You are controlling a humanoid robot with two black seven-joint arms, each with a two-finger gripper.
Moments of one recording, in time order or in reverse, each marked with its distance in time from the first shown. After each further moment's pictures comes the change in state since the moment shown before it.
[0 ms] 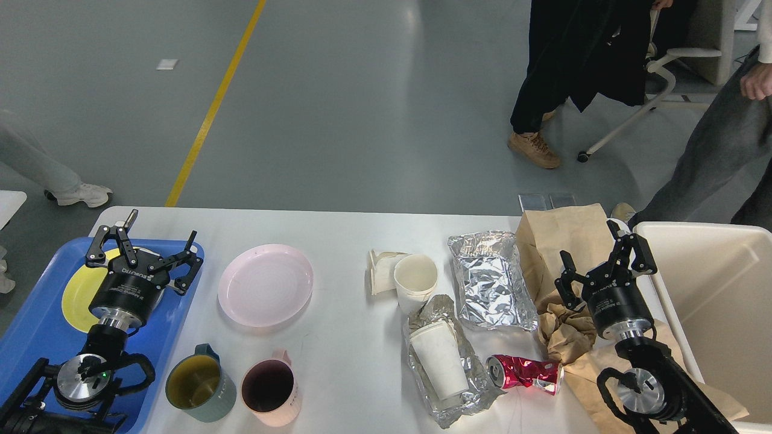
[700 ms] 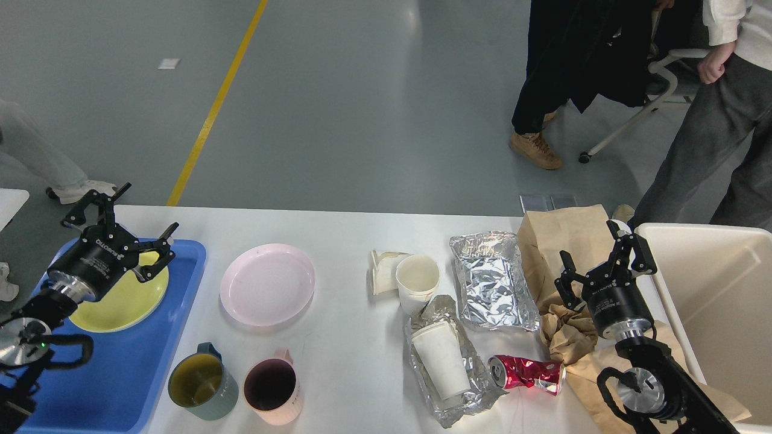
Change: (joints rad) left arm -0.187 0.408 0.474 0.003 -0.014 0.019 0.001; right arm 0.002 0.000 0.000 0.000 -0.001 0.000 0.000
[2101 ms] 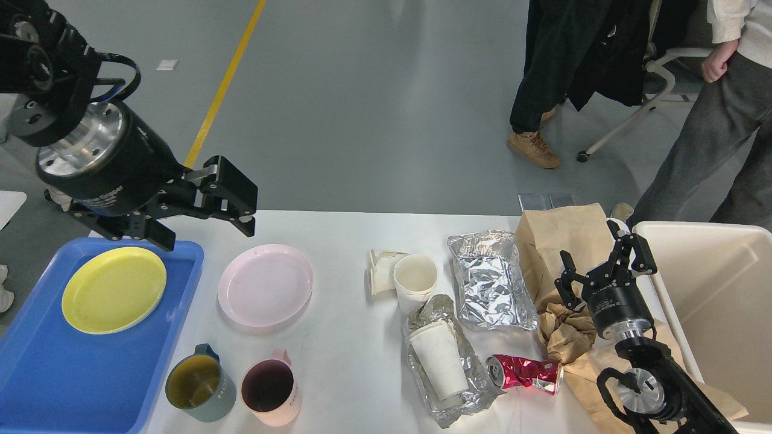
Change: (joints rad) left arm -2.294 -0.451 2.731 -0.926 -0.232 -0.256 -0.330; right arm -0.002 0.000 0.000 0.000 0.000 0.000 0.000
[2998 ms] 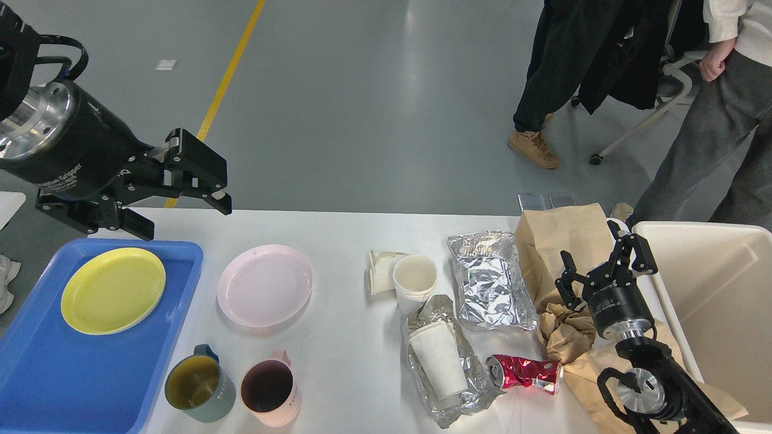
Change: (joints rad) left arm 0.040 0.138 0.009 0.045 -0.016 0.019 0.018; right arm 0.000 -0.001 0.000 0.000 0.001 0.000 0.000
